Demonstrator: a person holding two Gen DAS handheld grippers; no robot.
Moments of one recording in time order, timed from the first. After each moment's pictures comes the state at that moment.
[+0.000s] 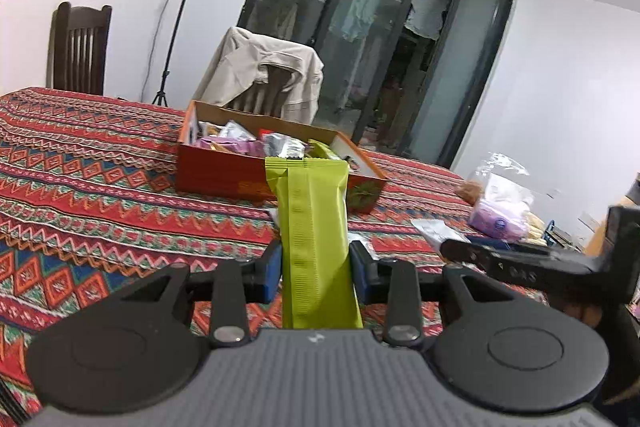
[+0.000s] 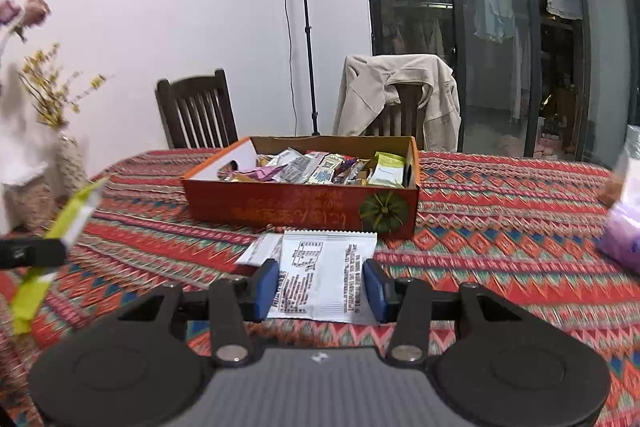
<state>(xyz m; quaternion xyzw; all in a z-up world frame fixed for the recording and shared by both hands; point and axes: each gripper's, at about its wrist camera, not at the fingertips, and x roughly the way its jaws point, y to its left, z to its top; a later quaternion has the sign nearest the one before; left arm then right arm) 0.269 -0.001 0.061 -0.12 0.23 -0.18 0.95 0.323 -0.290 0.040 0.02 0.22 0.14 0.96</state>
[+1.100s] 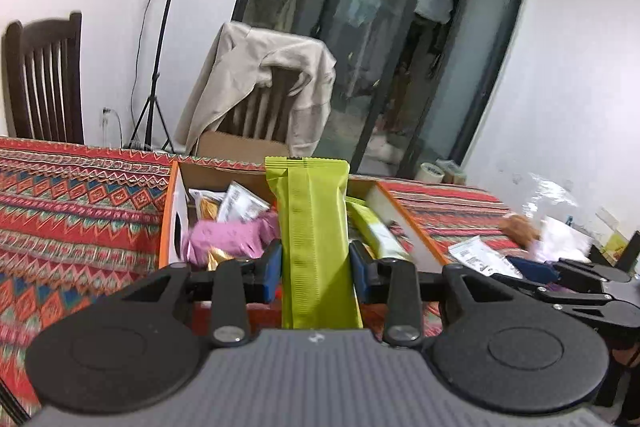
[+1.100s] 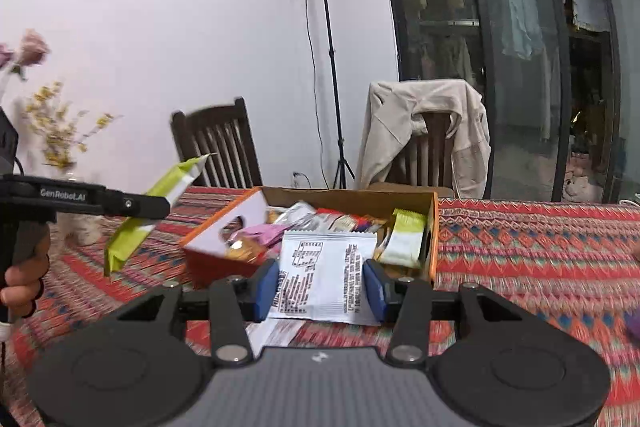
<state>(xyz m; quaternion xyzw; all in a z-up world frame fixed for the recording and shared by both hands) 0.514 0.000 0.105 -0.09 0.27 -0.18 0.94 0.434 -0.299 0.084 0.02 0.20 0.18 0.96</state>
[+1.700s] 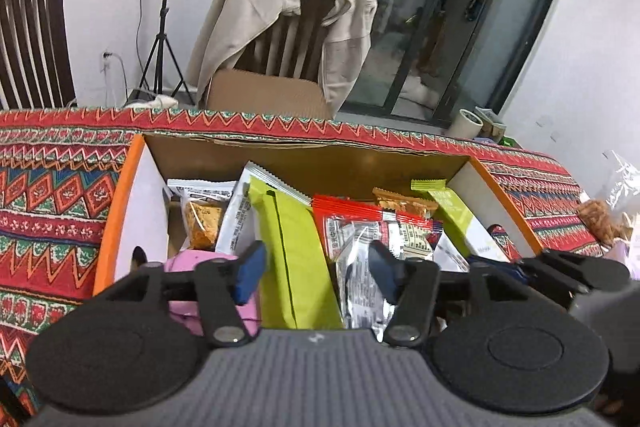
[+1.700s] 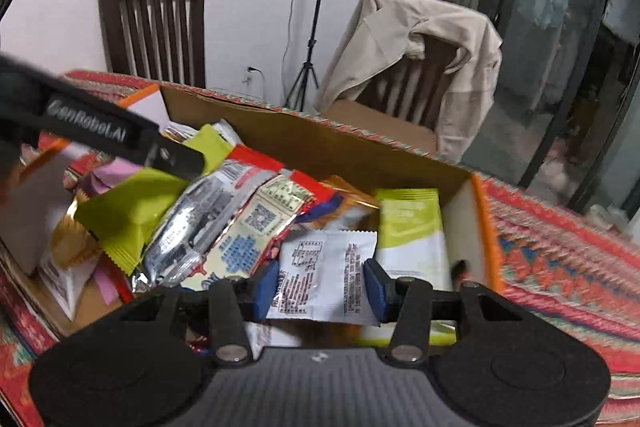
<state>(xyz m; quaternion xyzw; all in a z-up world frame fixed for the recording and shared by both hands) 0.674 -0.023 0.032 -0.07 0.36 -0.16 0.92 0.649 -0.210 0.010 -0.11 0.34 0.12 0.93</state>
